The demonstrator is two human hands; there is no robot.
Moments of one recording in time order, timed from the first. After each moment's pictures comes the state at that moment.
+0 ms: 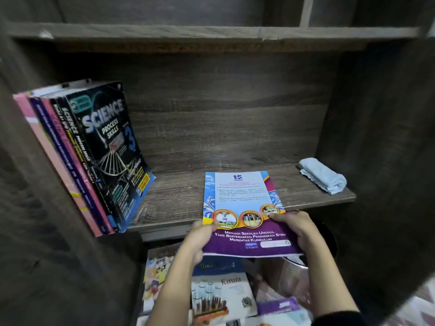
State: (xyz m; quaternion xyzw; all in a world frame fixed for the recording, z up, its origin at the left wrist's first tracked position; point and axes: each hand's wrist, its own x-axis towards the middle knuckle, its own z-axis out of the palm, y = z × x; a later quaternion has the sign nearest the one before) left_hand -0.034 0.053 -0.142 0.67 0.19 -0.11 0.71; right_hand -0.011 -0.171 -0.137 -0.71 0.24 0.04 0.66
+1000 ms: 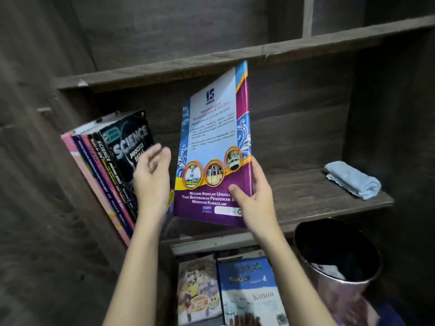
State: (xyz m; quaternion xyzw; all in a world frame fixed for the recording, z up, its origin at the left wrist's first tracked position) left_hand -0.053 0.121 0.024 0.65 0.06 0.35 0.67; right_hand -0.051 -0.037 -0.037 -0.59 -0.18 -0.17 0.77
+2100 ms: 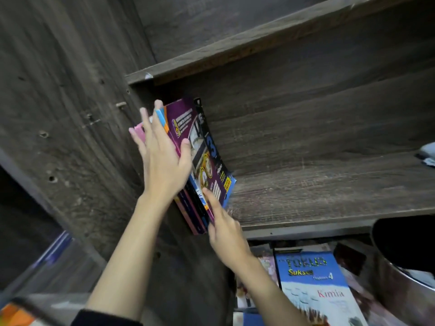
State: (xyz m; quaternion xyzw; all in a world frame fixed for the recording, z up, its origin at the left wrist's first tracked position) left_hand -0.072 0.213 0.053 0.87 -0.02 0.49 0.11; right_hand -0.073 0.123 -0.104 -0.81 -0.31 -0.12 0.48
